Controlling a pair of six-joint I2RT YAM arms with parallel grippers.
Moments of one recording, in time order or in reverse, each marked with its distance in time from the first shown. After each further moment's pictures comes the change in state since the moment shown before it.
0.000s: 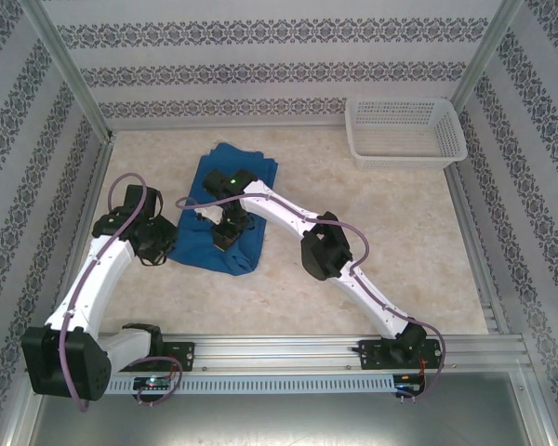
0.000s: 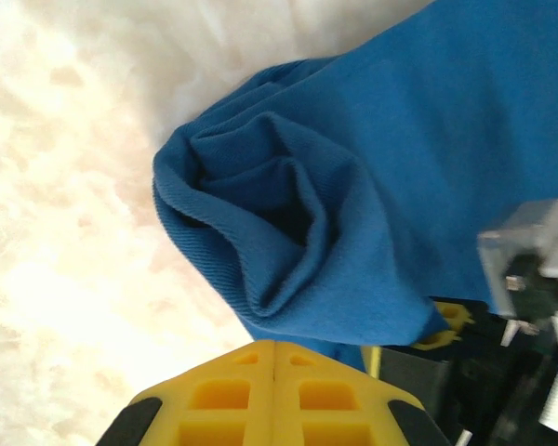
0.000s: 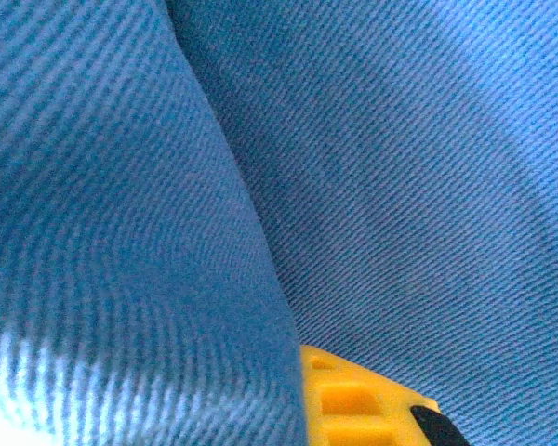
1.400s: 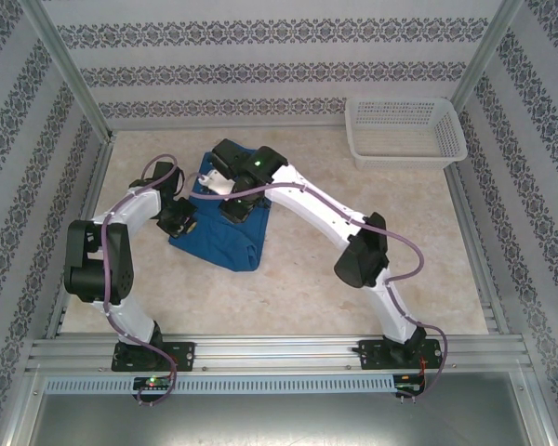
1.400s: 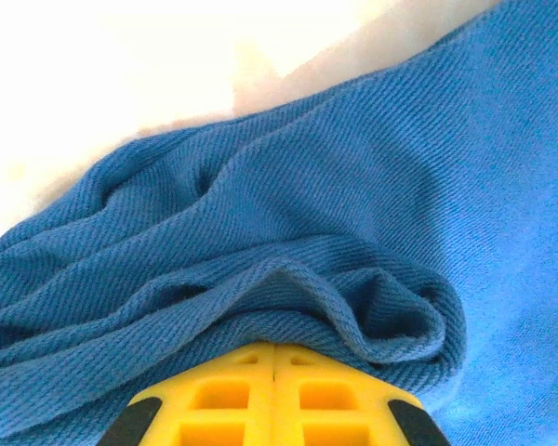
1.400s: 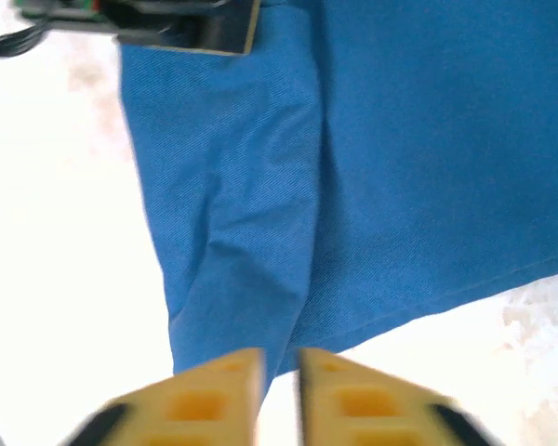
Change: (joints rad) left arm 0.015 0.580 0.223 0.210 0.089 0.036; right arm 0.042 -0.440 -0.230 0.051 0.328 0.002
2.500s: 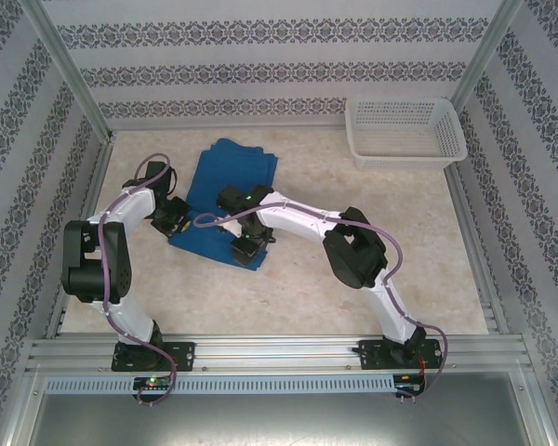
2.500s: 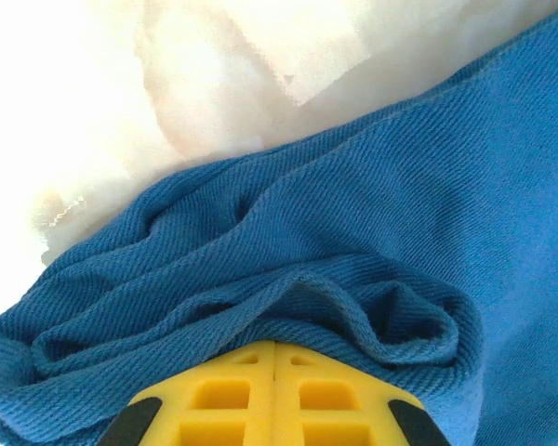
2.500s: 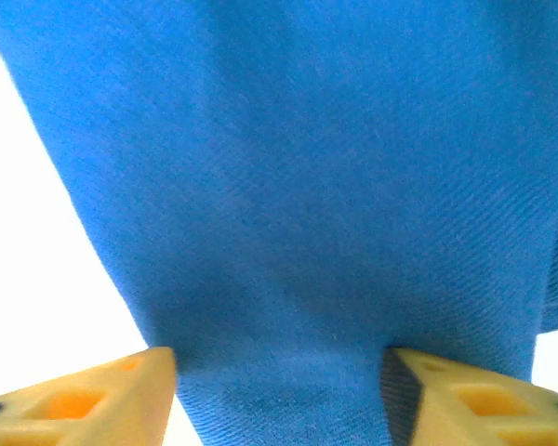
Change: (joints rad) left arm 0.053 0.000 0.001 0.000 0.009 0.032; right arm 0.024 0.015 -0.445 0.214 0.000 0.078
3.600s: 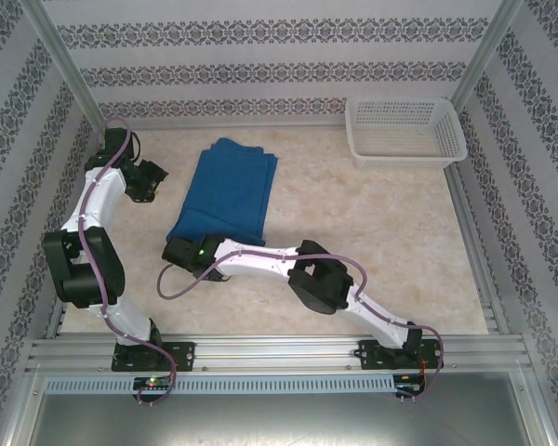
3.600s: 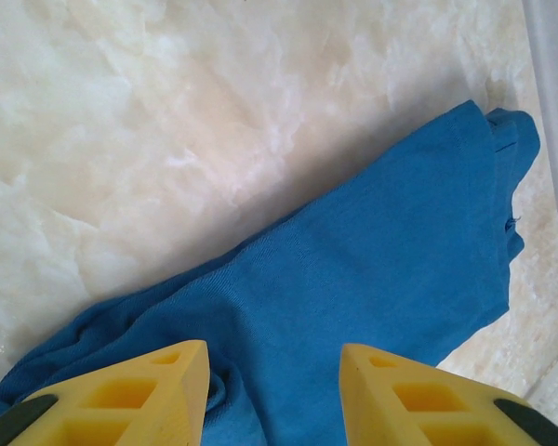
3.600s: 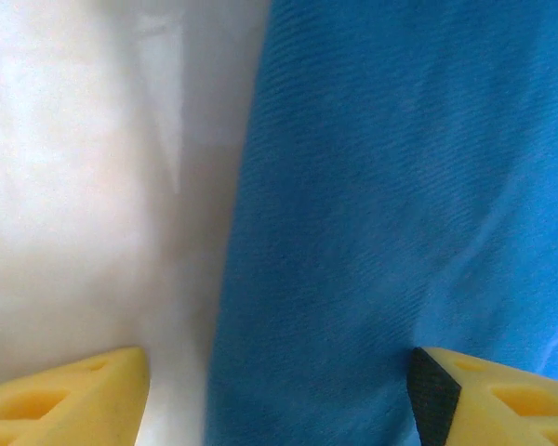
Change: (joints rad) left arm 0.160 -0.026 0.280 -0.054 0.060 0.045; right arm 0.275 0.208 0.159 0.232 0.611 -0.247
